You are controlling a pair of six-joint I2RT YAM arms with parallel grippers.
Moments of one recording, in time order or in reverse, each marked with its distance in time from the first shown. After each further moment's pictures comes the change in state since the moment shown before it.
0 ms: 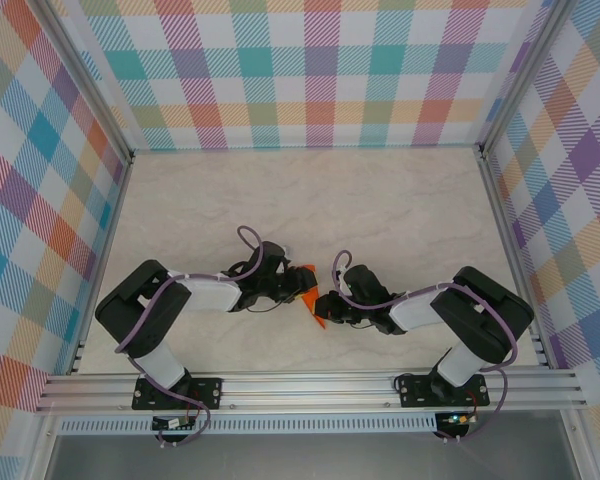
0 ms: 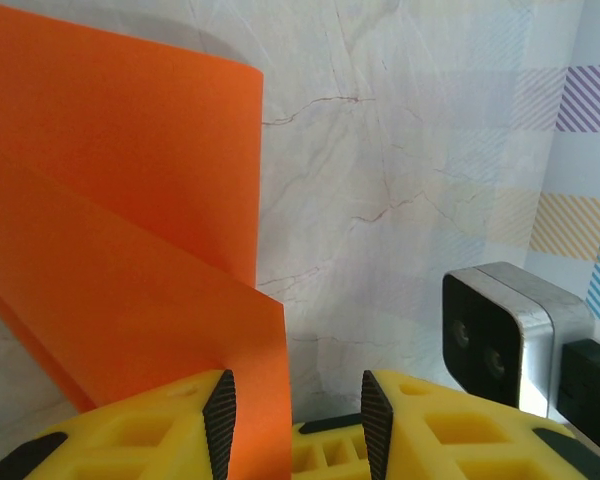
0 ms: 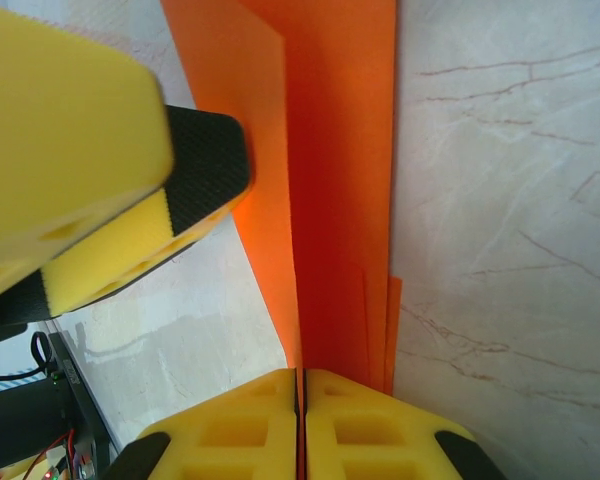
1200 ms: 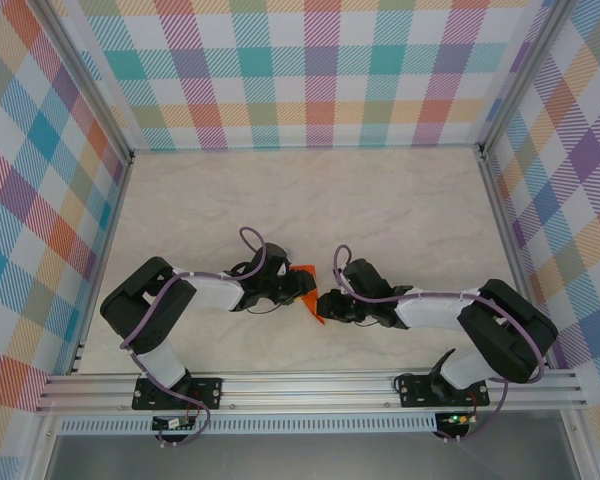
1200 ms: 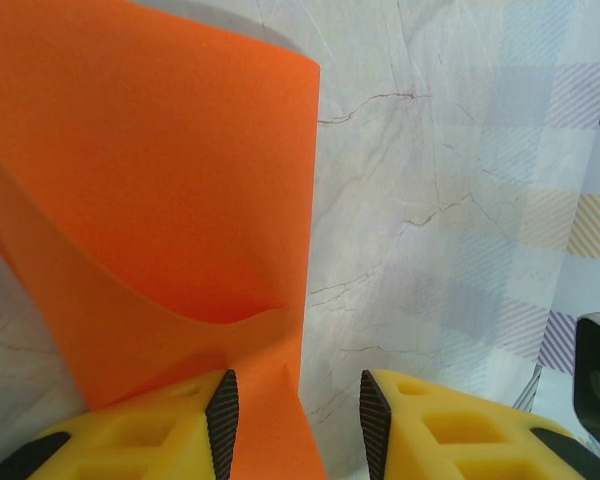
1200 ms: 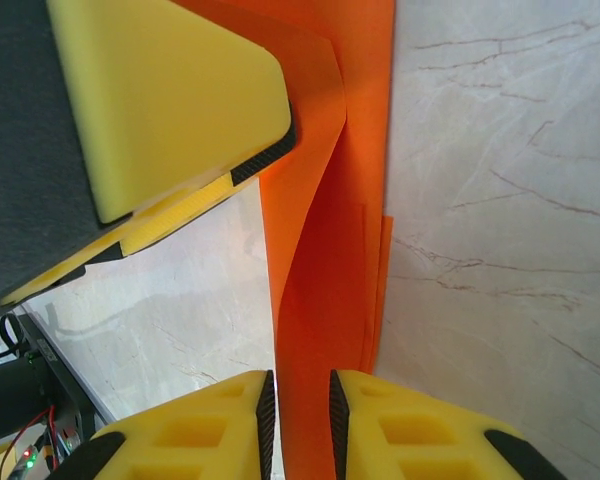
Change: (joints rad) left arm -0.002 0.029 0.007 -0.029 -0.022 0.027; right arm 0.000 -0.151 0.080 -0.343 0.020 -0.074
